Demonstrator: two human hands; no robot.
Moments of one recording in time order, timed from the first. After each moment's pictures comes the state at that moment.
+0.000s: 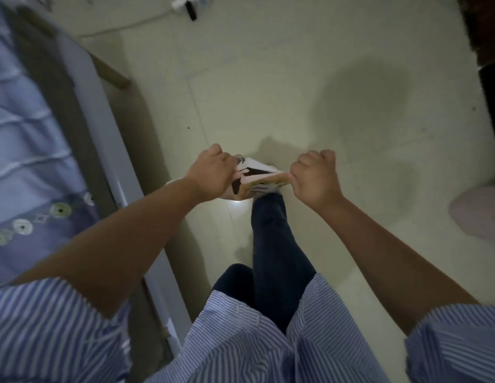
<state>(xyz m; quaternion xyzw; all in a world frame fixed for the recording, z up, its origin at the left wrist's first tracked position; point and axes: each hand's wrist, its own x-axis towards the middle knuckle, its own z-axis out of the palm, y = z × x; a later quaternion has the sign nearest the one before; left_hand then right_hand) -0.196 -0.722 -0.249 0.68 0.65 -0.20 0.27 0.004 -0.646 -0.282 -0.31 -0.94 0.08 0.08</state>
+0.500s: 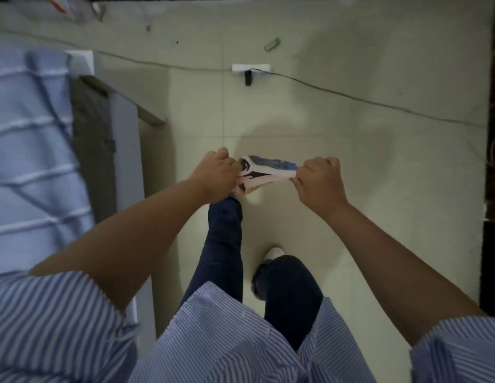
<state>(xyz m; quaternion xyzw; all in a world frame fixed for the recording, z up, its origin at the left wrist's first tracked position) -0.474 -0.524 -0.271 0.60 0.72 -0.23 0.27 -0.297 -0.398 -0.301 -0.18 -0.97 0.08 0.11</state>
